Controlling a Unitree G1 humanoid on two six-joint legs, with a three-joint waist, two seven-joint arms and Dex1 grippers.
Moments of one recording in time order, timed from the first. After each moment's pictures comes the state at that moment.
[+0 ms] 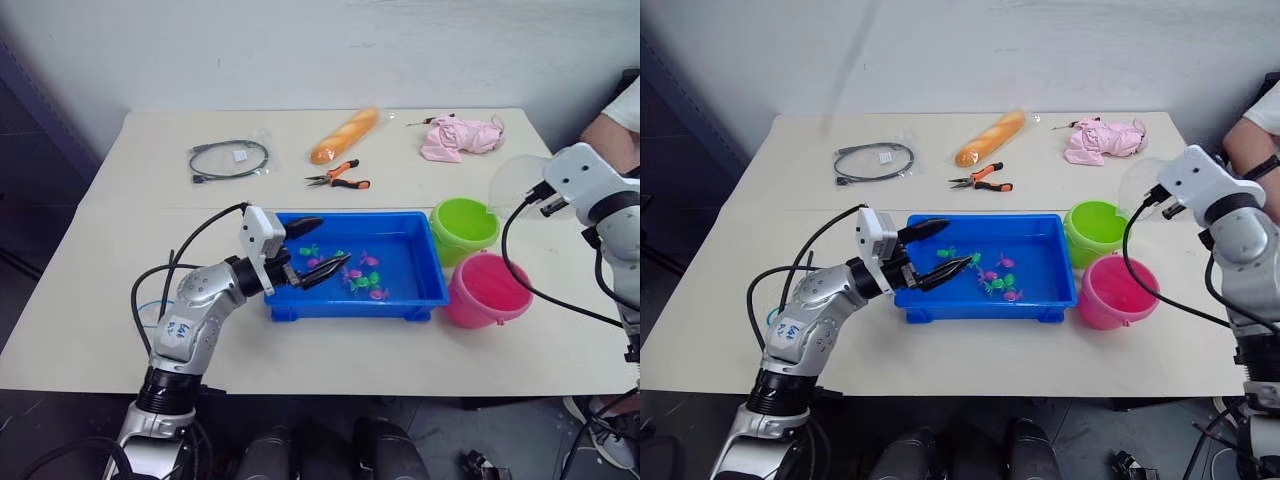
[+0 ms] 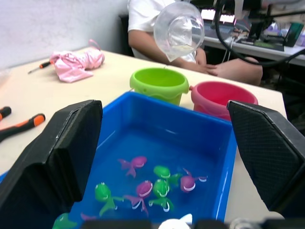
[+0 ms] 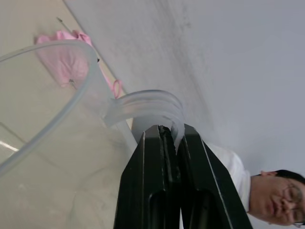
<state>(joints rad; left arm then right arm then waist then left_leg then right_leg) -0.42 0.29 -0.06 -0.14 -0.43 0.29 -0.70 -0.53 -0.94 -0.04 0.19 -0.27 0.12 0.18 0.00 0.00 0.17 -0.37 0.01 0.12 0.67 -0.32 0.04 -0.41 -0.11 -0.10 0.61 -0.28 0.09</state>
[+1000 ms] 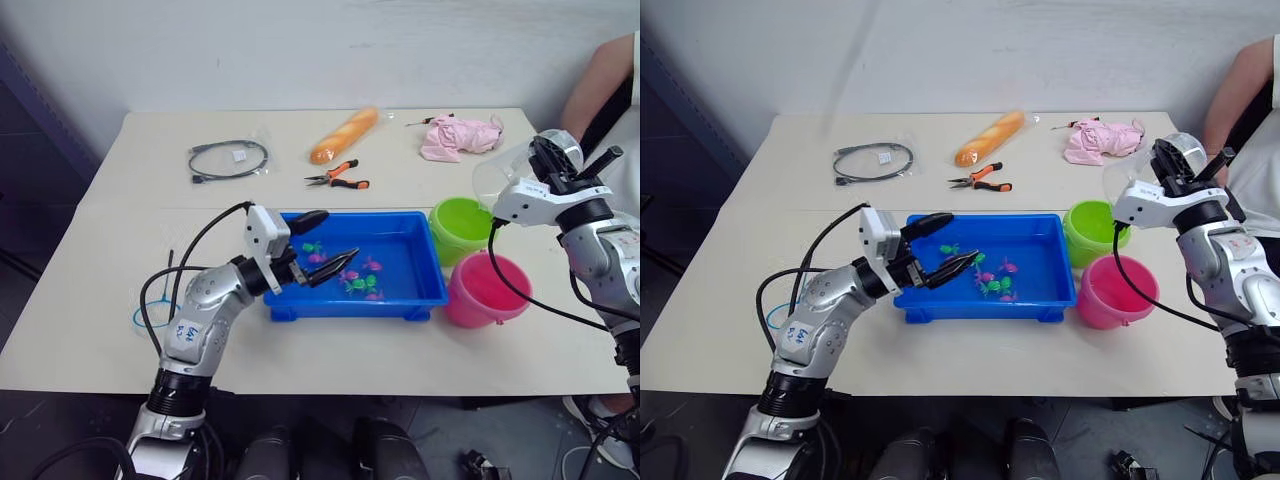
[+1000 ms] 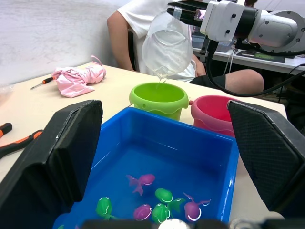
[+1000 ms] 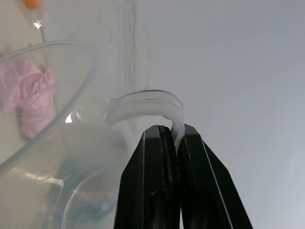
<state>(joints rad) -0.41 0.25 -0.07 -0.14 -0.40 0.25 -0.69 -0.56 -0.94 0.08 0.35 -0.69 -0.25 -0.14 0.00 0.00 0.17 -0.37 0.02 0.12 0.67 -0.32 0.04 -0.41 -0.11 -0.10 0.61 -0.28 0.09</state>
